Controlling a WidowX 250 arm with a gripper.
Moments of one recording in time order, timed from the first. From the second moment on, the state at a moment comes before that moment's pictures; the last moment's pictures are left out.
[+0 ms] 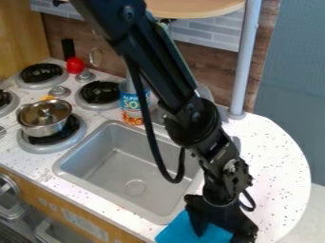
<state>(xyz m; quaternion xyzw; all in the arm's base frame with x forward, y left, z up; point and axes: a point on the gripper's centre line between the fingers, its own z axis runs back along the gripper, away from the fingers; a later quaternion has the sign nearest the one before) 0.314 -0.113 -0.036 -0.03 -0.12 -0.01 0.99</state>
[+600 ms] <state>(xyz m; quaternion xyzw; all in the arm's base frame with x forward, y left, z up) 0.369 -0.115 -0.030 -0.05 -0.13 0.01 0.99</state>
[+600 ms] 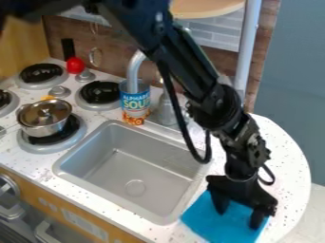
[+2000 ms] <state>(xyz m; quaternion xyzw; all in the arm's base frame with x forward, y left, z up) 0.497 -0.089 -0.013 -0.08 -0.15 0.09 0.98</state>
